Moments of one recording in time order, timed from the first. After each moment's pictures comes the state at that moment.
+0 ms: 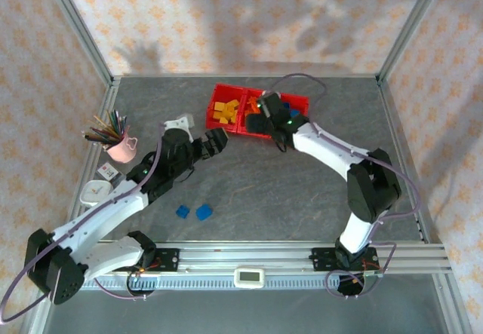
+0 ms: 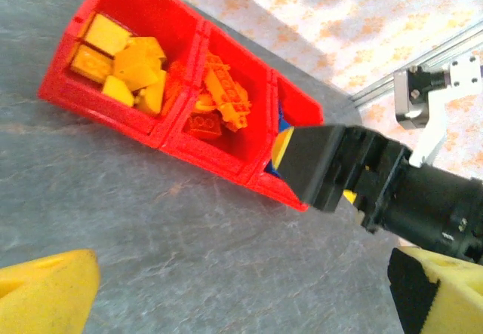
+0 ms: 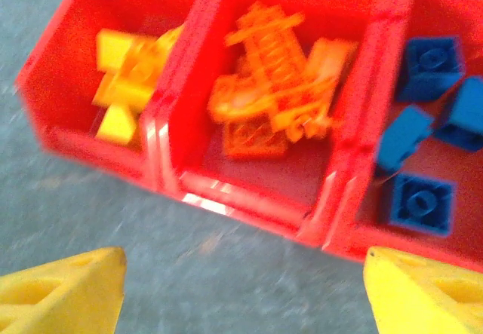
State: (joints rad) left arm -0.55 1.02 0.76 -0.17 -0.10 -0.84; right arm 0.63 1.72 1.33 -0.41 0.21 0.44
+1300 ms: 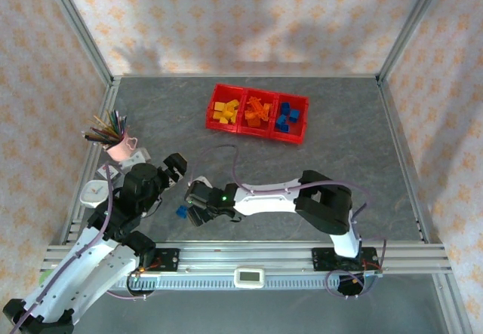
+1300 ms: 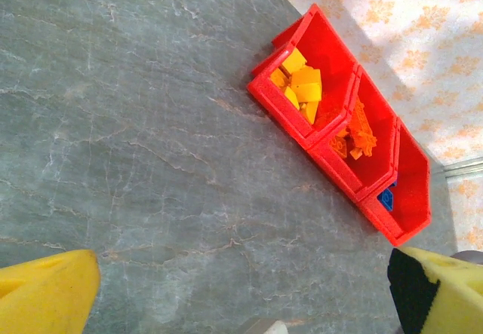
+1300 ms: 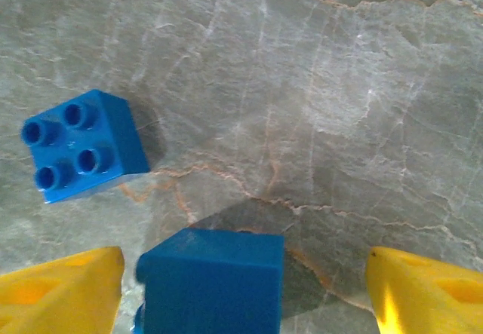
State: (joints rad) left arm -0.48 0.54 0.59 -0.62 -0.29 -1.02; right arm 1.27 1.97 1.29 -0.39 0.14 0.58
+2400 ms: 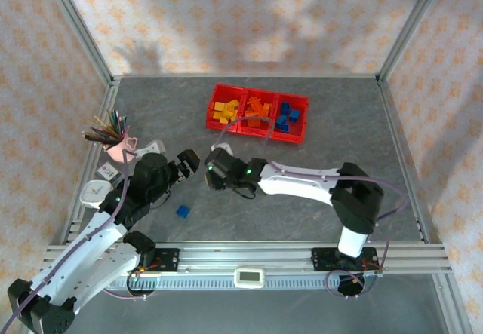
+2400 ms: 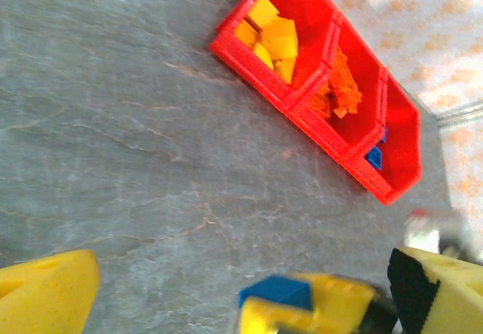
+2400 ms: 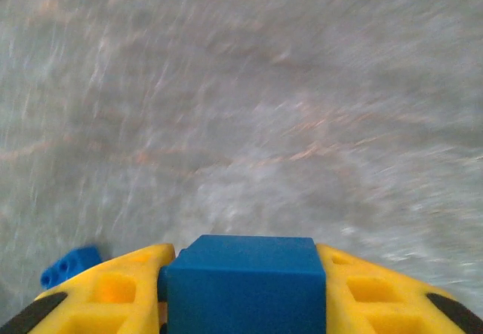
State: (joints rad) left arm -0.48 0.71 0.62 -0.49 -0.15 -0.94; right arm 1.06 1.74 1.25 -0.41 0.19 0.65
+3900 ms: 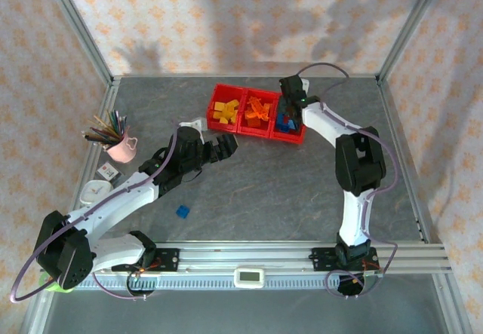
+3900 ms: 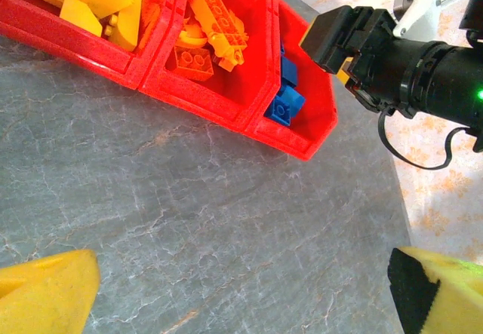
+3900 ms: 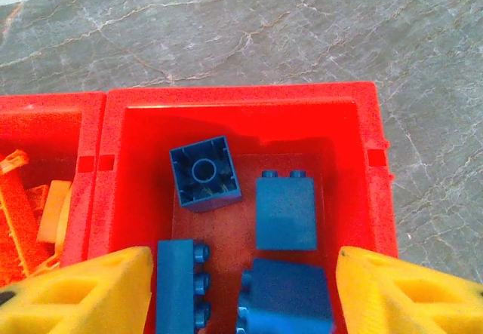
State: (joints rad) left arm -0.56 1.17 0.79 -0.14 0.05 -0.83; right arm 0.35 1.98 1.53 -0.42 0.31 0.46
